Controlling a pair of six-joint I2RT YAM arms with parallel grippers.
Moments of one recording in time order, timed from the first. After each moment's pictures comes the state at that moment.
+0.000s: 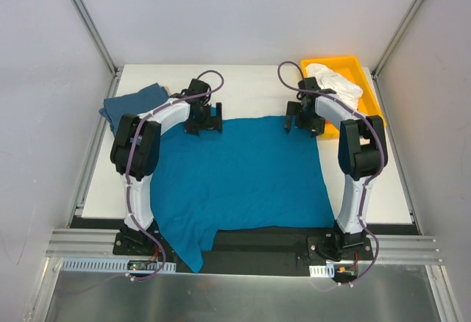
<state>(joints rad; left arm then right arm) -0.35 2.00 1.43 -0.53 0.11 -0.39 0.25 2.04 1.52 -0.72 0.09 0.34</state>
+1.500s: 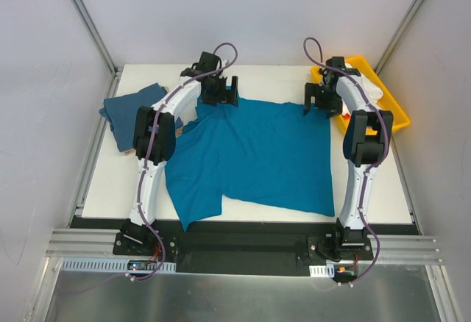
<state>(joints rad) -0.35 2.38 2.11 -0.68 0.29 -0.25 0.04 2.28 1.99 -0.94 -0.09 0.09</state>
